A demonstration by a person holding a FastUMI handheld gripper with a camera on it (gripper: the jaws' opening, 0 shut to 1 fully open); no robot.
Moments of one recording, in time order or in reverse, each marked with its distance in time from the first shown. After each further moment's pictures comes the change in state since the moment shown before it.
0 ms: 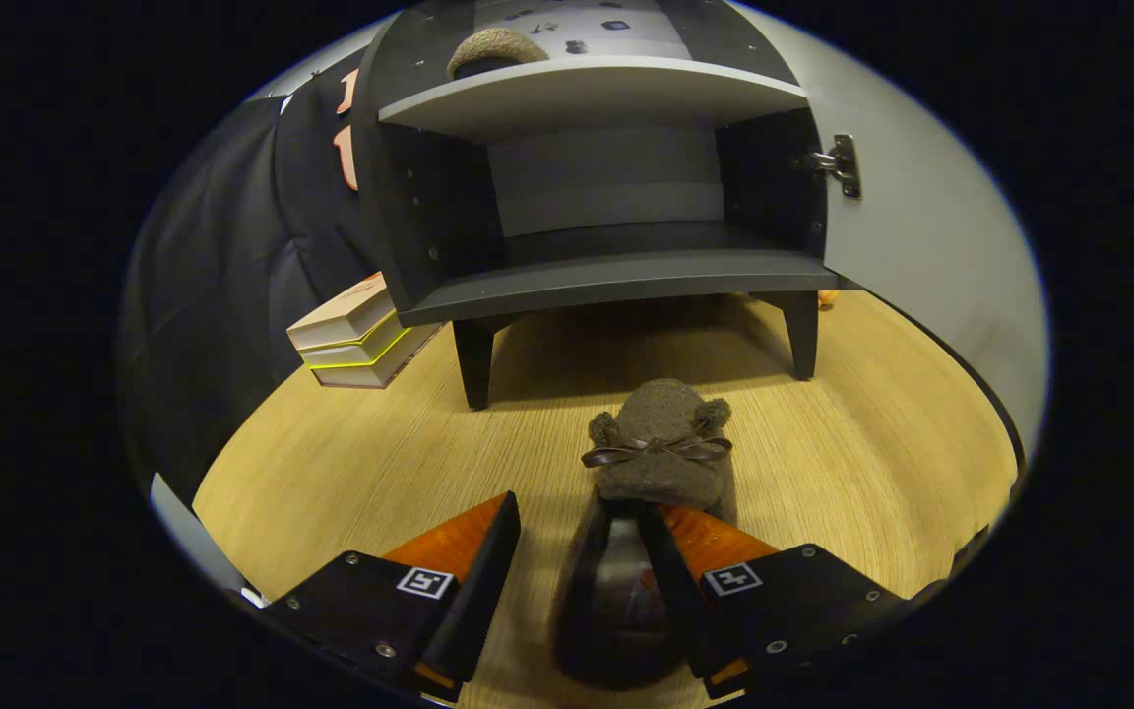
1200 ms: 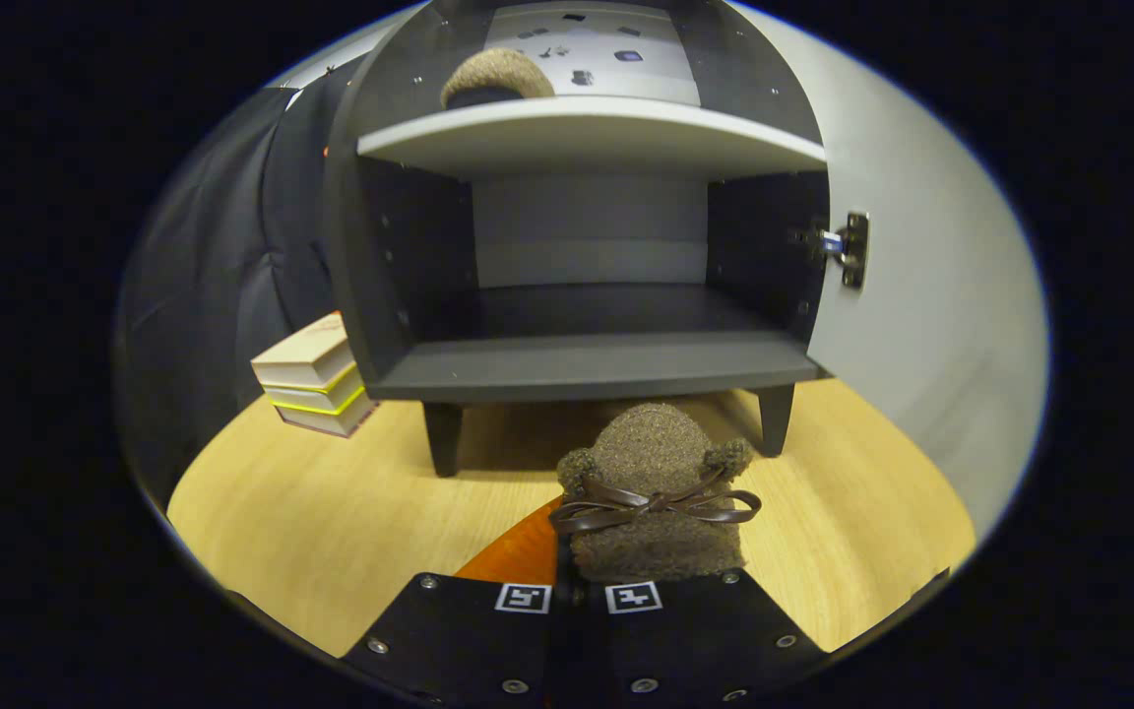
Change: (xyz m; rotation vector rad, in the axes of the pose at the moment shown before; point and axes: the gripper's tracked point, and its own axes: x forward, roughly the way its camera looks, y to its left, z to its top) arm -0.013 -0.005 0.077 -0.041 -0.143 -0.104
